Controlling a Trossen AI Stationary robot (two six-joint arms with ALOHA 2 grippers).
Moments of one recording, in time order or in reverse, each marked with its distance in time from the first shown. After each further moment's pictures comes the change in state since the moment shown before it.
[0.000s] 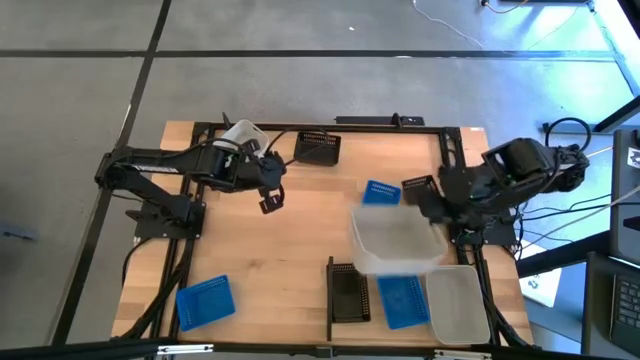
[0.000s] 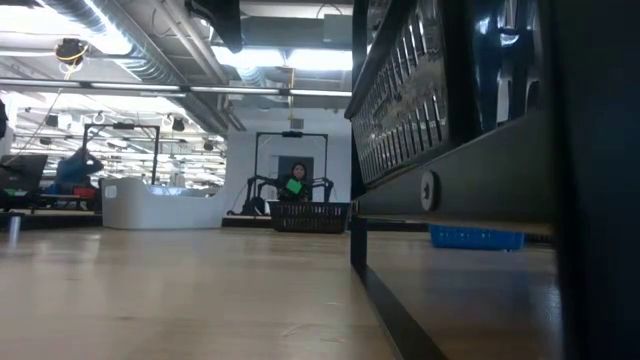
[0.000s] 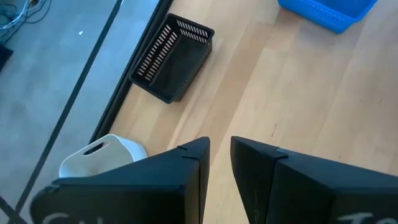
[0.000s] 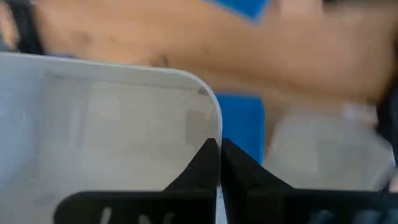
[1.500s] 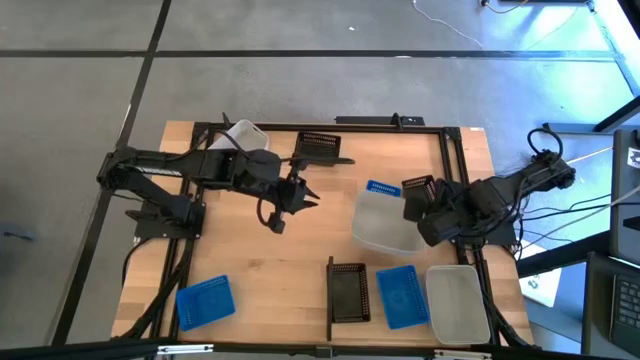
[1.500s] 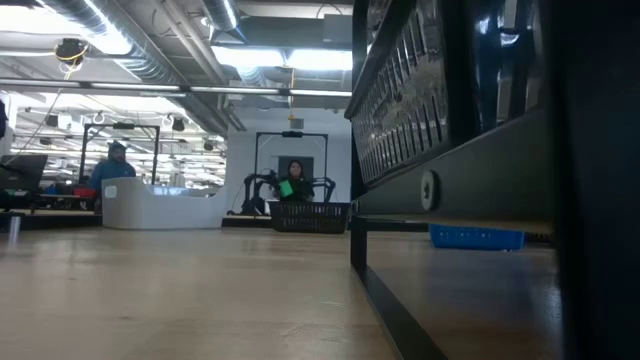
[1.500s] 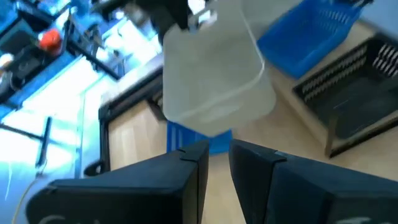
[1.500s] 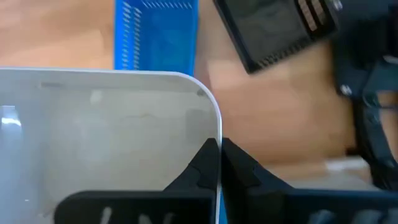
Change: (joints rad) left arm -0.022 0.019 -0.001 0.542 0.428 0.804; right arm 0.143 0.030 -0.347 0.001 0.370 0.453
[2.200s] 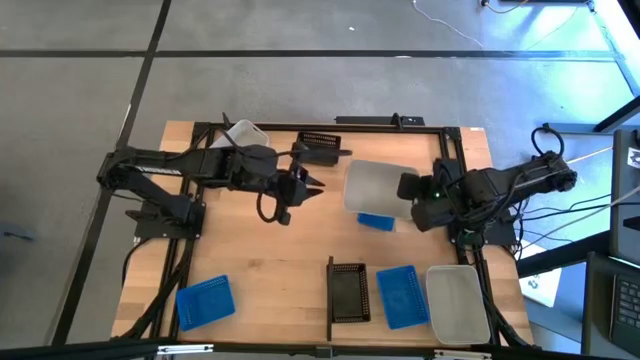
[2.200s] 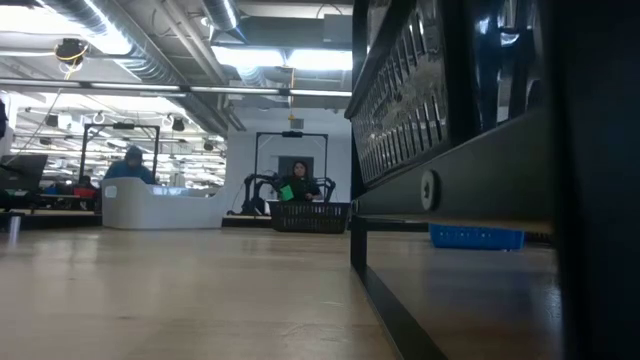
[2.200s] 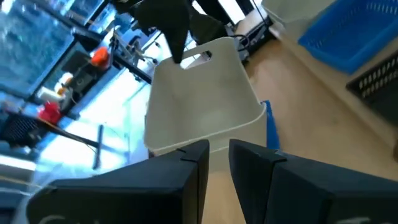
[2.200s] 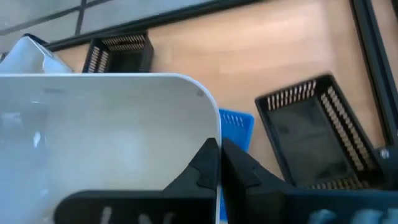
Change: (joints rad) left arm 0.002 0.007 0.001 0.100 -0.107 0.154; right arm -0.118 -0.001 0.000 -0.001 0.421 -0.252
